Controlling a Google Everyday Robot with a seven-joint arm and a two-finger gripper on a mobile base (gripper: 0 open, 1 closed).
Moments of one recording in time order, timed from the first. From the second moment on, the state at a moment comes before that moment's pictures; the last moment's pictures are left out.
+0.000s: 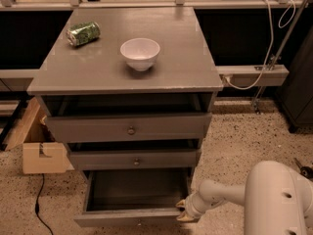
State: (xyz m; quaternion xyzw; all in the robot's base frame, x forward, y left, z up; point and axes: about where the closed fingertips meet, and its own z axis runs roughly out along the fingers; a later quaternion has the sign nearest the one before) arm 0.463 -0.121 0.165 -0.69 0.68 0.19 0.15
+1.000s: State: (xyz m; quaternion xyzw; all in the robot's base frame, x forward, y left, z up) arm 0.473 -0.139 0.209 -0.68 0.68 0.19 0.17
